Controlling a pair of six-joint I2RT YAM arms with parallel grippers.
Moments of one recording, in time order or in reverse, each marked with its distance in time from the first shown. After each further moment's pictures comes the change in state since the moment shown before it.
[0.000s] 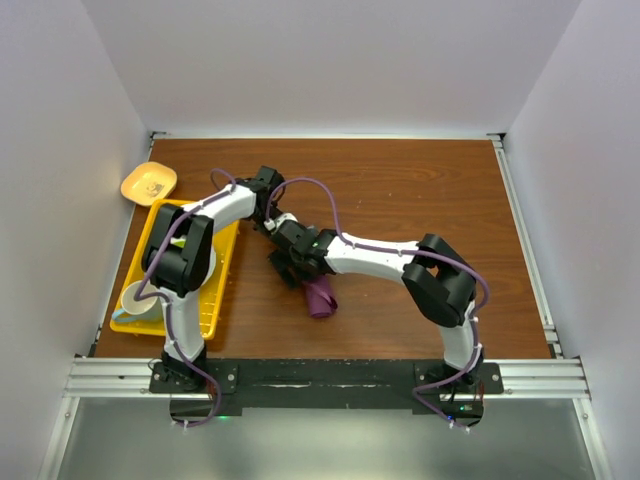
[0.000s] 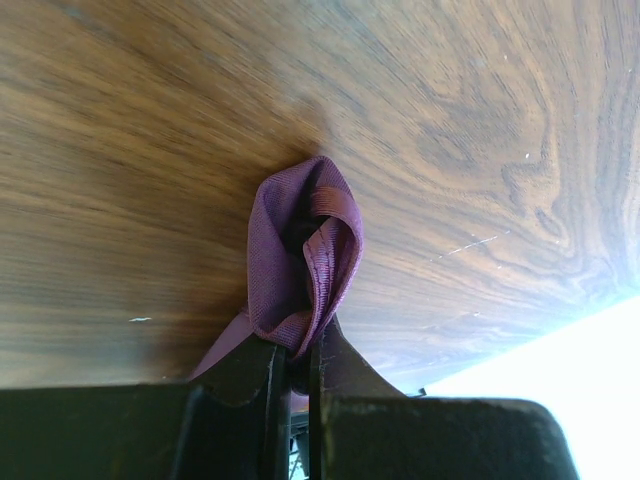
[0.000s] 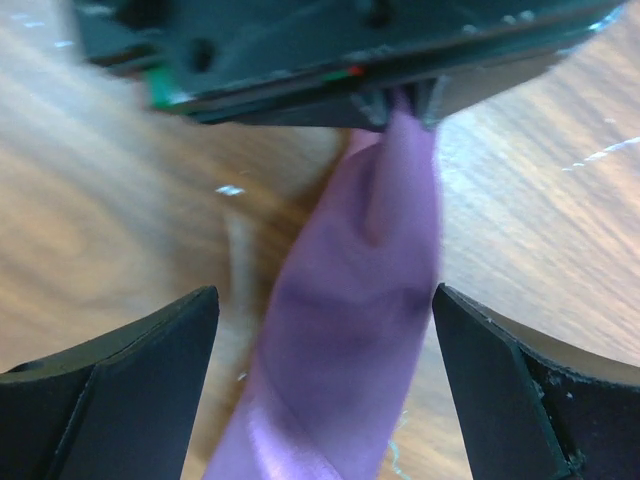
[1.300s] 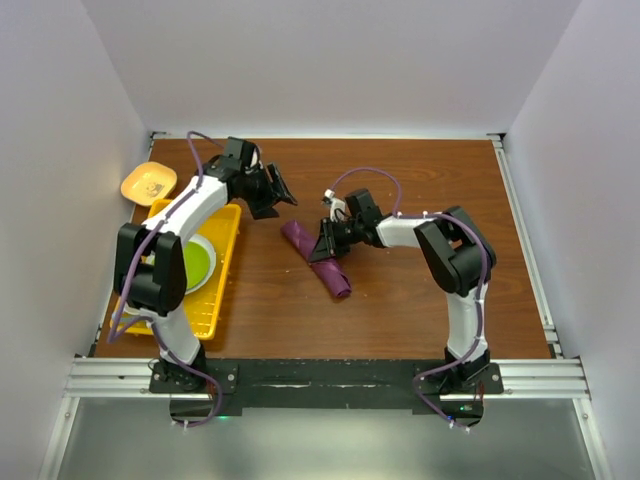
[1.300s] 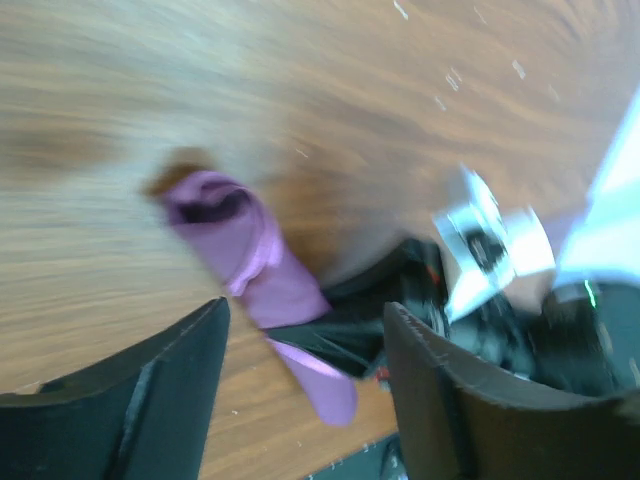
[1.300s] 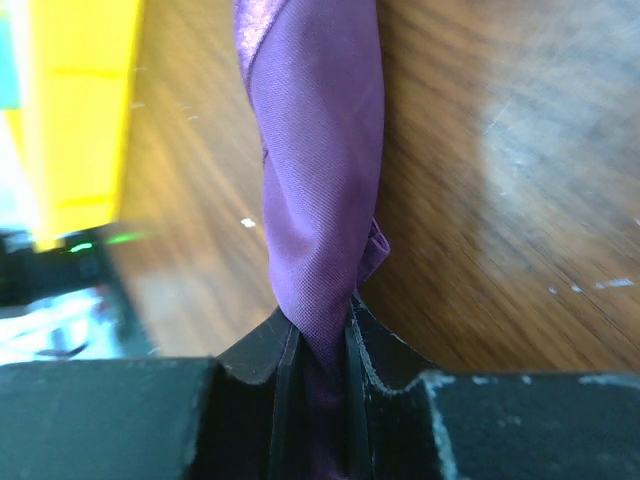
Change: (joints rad) left arm 0.104 -0.194 0.063 0.111 0.020 0.496; right arm -0.449 0.055 -0.266 0.536 -0.981 0.170
